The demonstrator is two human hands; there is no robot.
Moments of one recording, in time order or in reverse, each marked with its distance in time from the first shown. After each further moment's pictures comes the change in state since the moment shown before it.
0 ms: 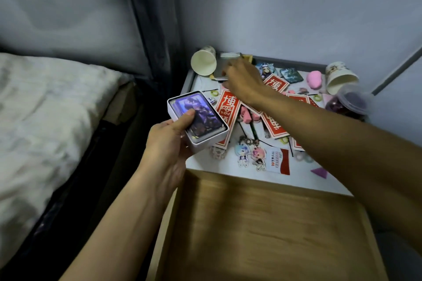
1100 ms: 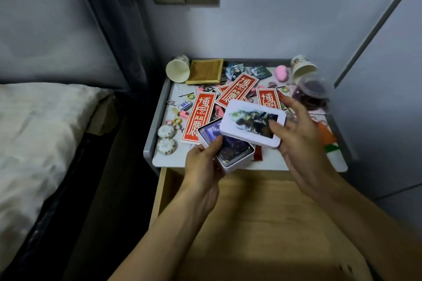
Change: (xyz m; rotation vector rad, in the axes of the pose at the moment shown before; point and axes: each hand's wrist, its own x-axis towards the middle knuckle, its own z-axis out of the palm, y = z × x) left_hand -0.041 -0.077 0.049 0.030 -0.105 -0.106; right_hand -0.234 -0.014 -0.108 1.729 0.335 0.819
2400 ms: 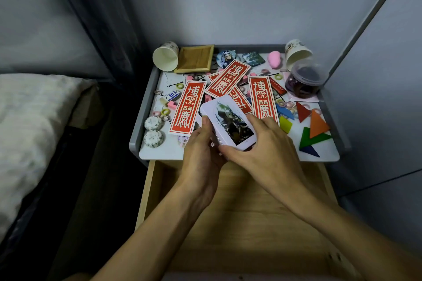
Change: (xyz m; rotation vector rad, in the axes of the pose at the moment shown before) left_hand -0.007 -0.008 0.021 -0.047 -0.168 0.058; right_hand -0.016 0.030 0.000 -1.134 -0.078 -0.222
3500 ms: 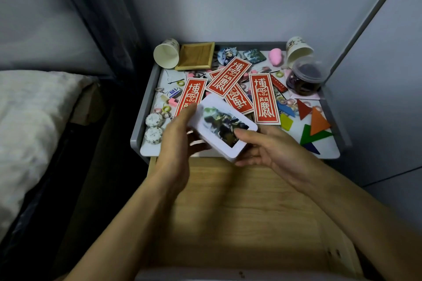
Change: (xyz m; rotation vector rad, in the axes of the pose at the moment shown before) left_hand 0.000 0.034 -0.018 0.373 0.116 0.132; right_hand 0.010 0.011 -0.015 0.994 -0.508 0.333
